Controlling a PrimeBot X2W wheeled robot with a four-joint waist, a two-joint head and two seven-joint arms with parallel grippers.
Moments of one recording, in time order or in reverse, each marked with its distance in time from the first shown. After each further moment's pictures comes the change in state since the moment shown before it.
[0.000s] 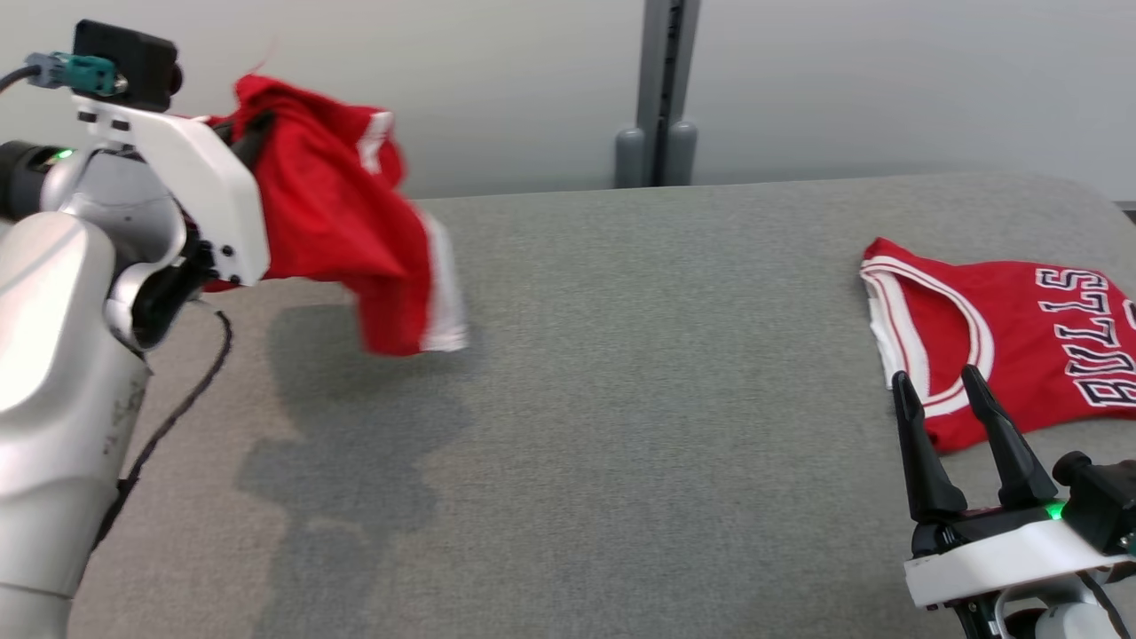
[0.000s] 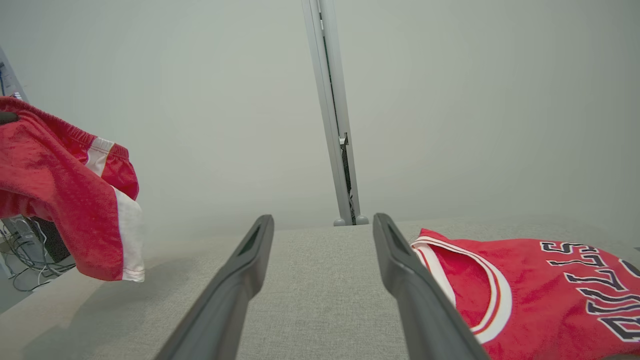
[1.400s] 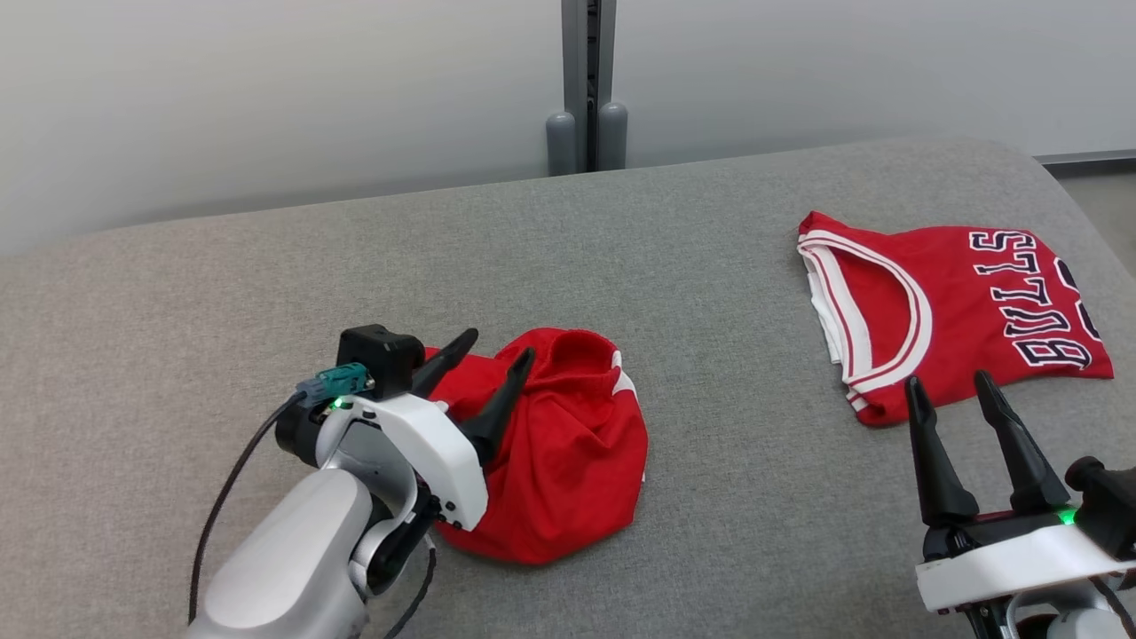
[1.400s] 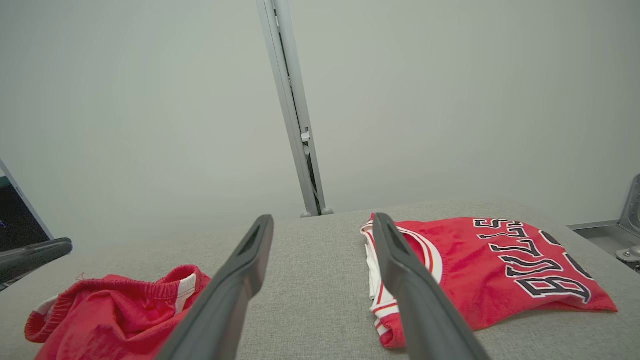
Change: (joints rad) left arm 0.413 -0.220 -0.152 -0.145 -0.037 0.030 -0.357; right arm 0.010 -0.010 -0.014 0.001 0.009 0.000 -0.004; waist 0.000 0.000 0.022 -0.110
